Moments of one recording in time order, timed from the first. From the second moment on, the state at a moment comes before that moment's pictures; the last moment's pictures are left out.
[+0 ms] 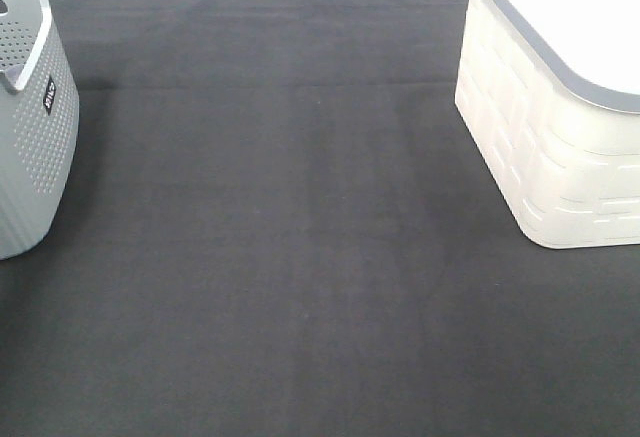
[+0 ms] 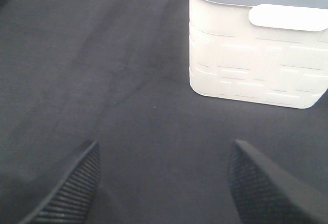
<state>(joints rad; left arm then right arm) 0.08 1.93 -1.22 0.76 0.16 -1.90 0.13 0.00 -0.50 0.07 1.06 -0.08</state>
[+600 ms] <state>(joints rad) 0.08 1.98 -1.28 0.73 0.21 -1.94 0.13 0.00 -0.50 0.05 1.06 -0.05</state>
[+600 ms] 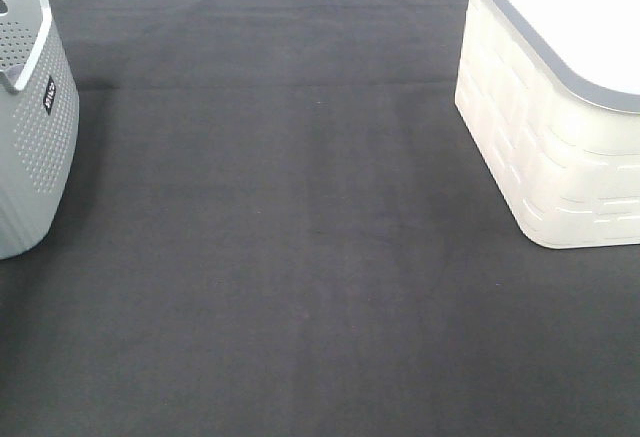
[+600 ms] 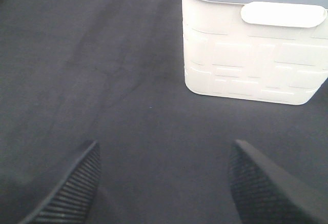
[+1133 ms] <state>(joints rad) 0.09 2.00 -1.29 0.73 0.21 -1.94 0.13 0.00 -0.50 0.05 1.06 -0.05</state>
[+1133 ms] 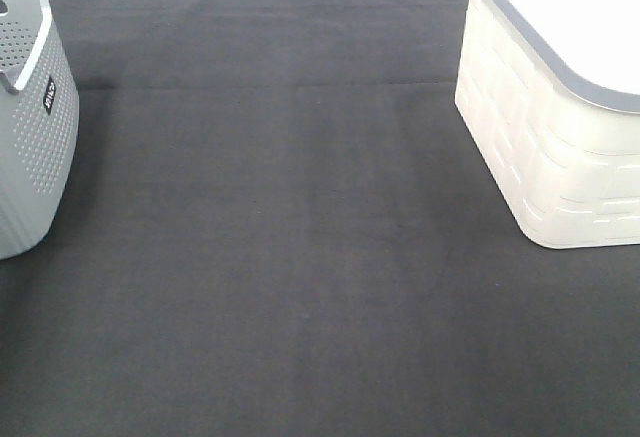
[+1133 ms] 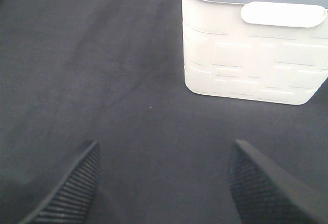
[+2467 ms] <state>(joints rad) 0.09 1.59 -1.29 0.85 0.05 -1.87 0.13 0.00 -0.50 0.05 1.06 -0.05</state>
